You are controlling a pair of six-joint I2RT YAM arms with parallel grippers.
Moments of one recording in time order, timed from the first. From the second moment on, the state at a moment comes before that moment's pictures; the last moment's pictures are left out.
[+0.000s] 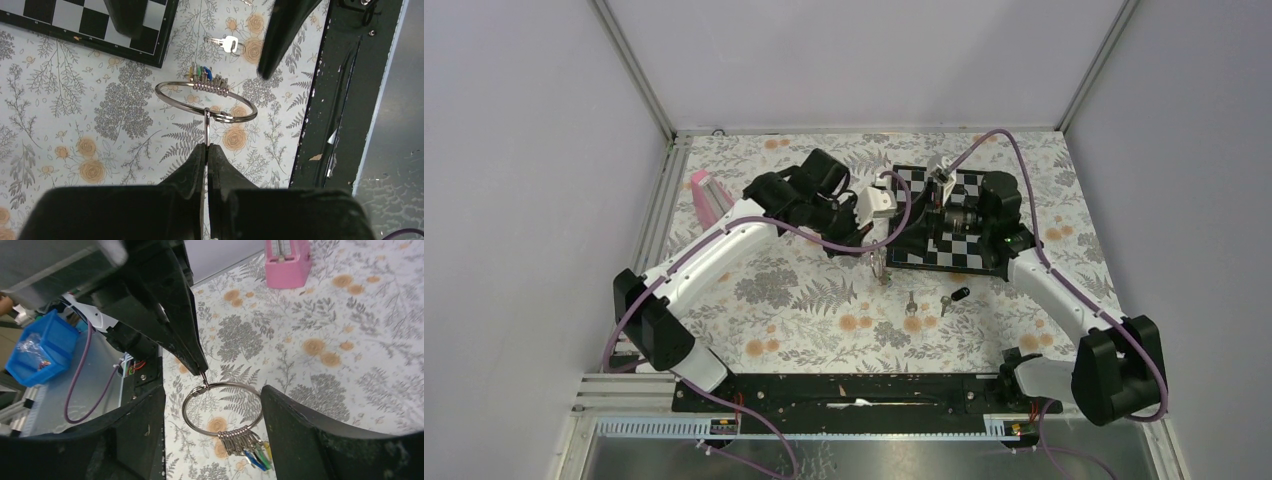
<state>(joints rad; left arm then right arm) -0.72 1.55 1.56 -0.98 0.51 0.47 0.33 1.24 0.84 0.25 -1.09 0.22</state>
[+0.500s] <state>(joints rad) -0.82 1.55 1.56 -0.86 0.32 0.40 0.34 1.36 0.72 0.58 -1.06 0.60</state>
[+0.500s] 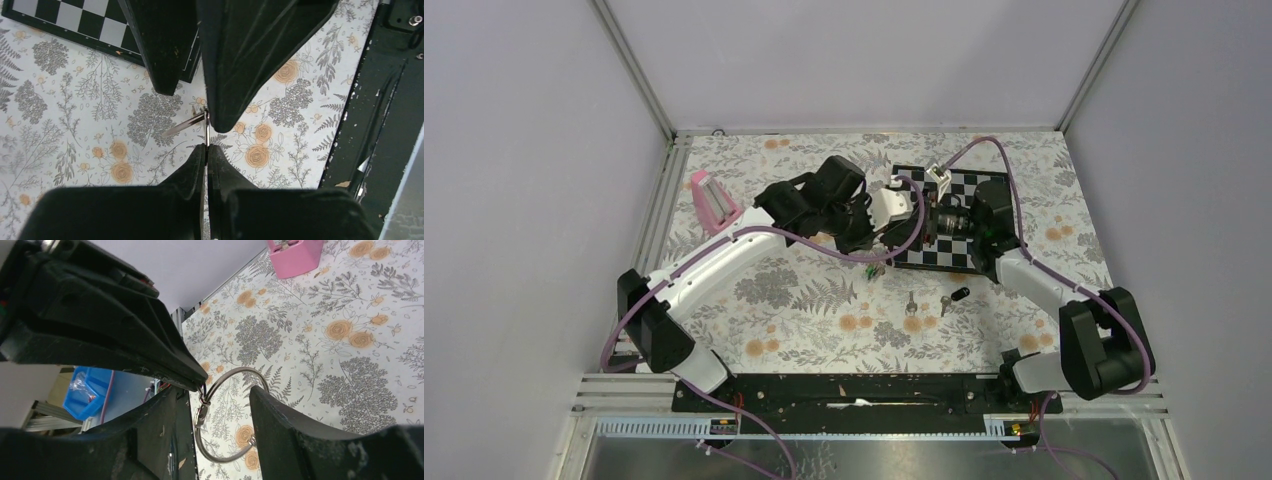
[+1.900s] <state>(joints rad) -0.89 1.58 1.52 -0.76 0.04 0.39 0.33 1.64 0.73 0.99 -1.12 1.07</state>
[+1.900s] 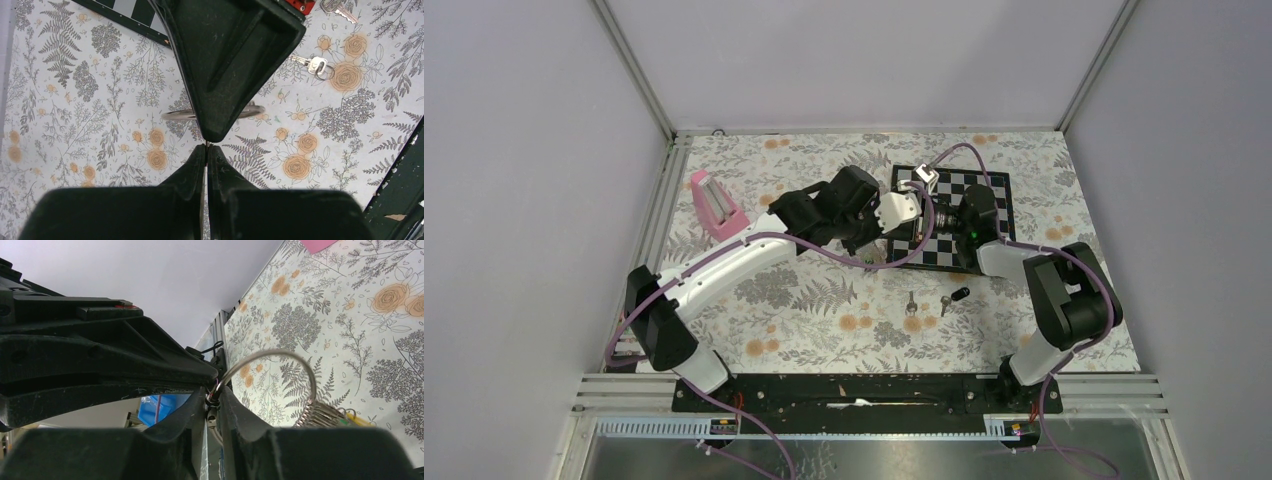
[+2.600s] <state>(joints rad) -0.89 1.47 1.38 -0.69 0.05 0.45 0.33 1.63 0.73 0.98 -1.10 1.10</state>
